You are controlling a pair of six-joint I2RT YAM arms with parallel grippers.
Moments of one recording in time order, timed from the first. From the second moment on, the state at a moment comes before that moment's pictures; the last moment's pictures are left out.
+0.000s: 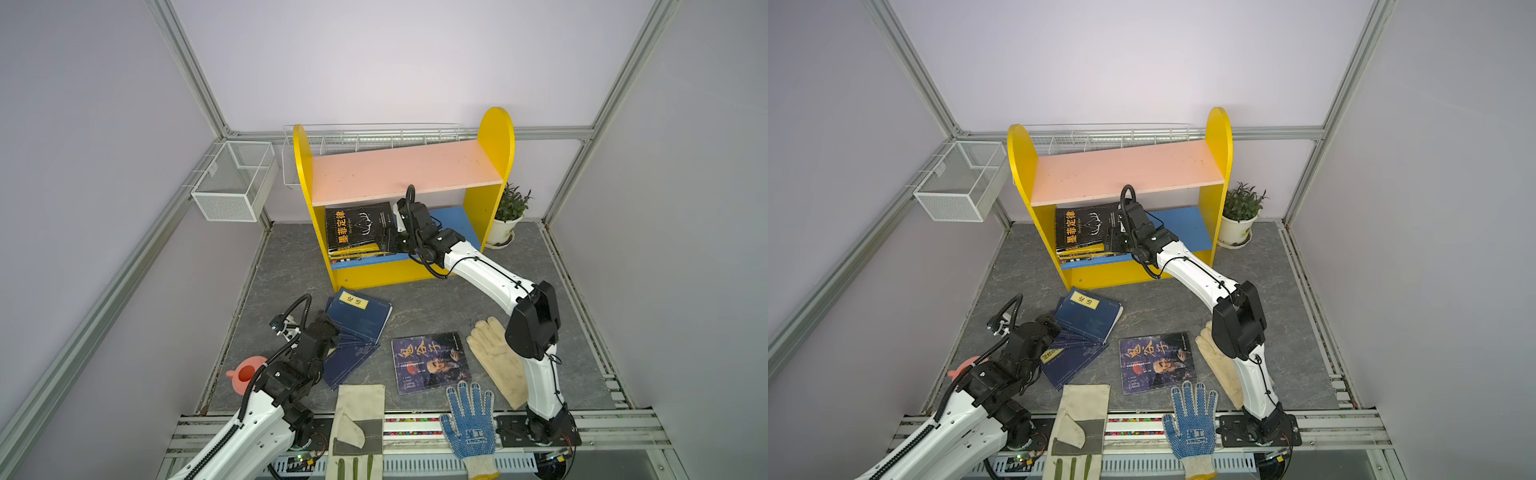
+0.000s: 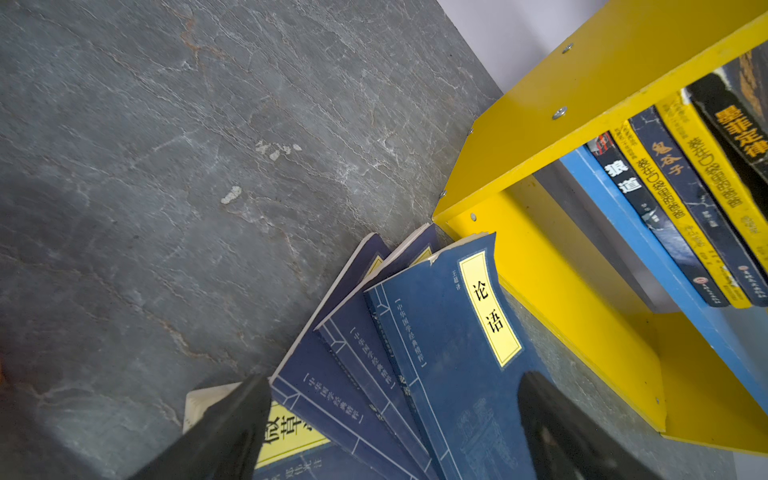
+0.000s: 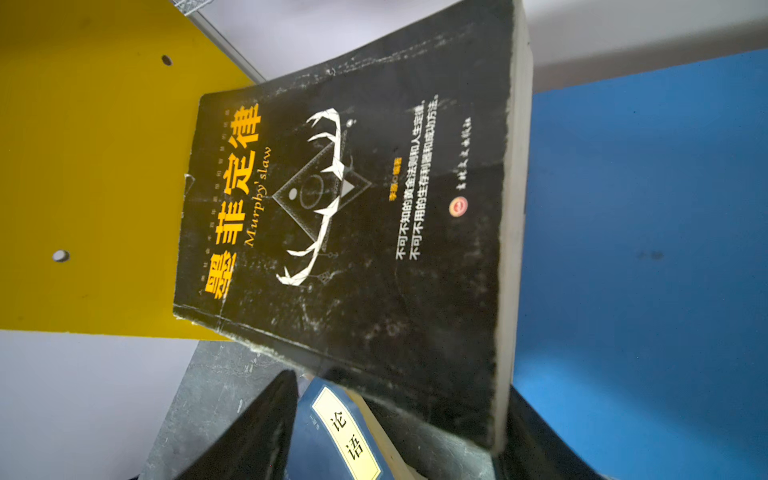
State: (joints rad) left arm -0.60 0.61 0.42 -0.55 -0.58 -1.19; right arm 0.71 2.09 1.99 -0.50 -0.06 0.55
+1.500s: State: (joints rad) left arm -0.68 0.95 0.48 -0.26 -0.10 -0.64; right arm 0.52 1.48 1.08 -0.82 -0.17 0.44
